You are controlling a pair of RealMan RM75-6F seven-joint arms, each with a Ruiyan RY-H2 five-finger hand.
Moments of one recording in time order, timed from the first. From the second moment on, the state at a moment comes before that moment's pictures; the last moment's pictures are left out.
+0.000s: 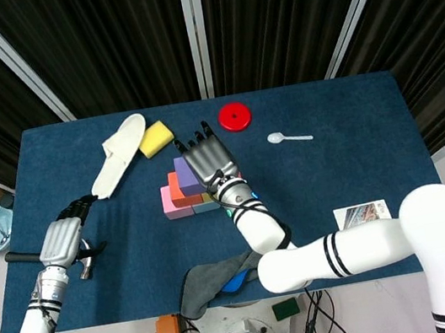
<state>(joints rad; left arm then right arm) -0.38 -1.29 -0.10 -1.57 1.27 1.13 0.01 1.53 -1.49 0.38 -1.74 -0.02 1.16 -1.06</state>
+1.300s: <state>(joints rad) -0.08 -1.18 -0.01 -1.50 1.48 1.61 0.01 0.37 -1.05 -0.08 -1.60 -1.39 1.55 0.17</state>
